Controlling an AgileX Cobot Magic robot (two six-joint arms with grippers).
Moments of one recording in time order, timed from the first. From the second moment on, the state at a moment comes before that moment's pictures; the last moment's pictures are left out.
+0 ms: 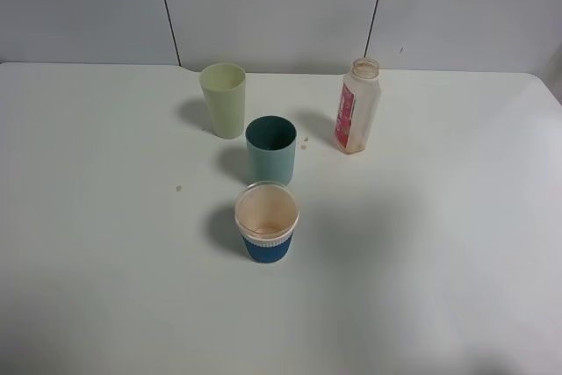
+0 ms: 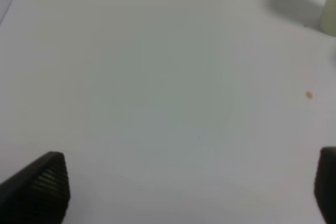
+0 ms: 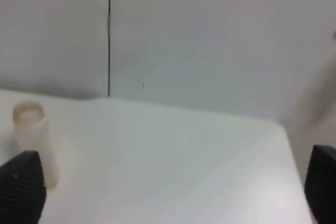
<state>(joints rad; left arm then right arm) 0.04 0.00 -0.51 0.00 1.06 -0.02 0.26 0.32 -0.70 -0.30 0.76 0.12</state>
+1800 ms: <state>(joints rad) 0.04 0.00 -0.51 0.01 1.06 -0.02 0.26 0.17 -0.51 -0.07 1.06 0.02</state>
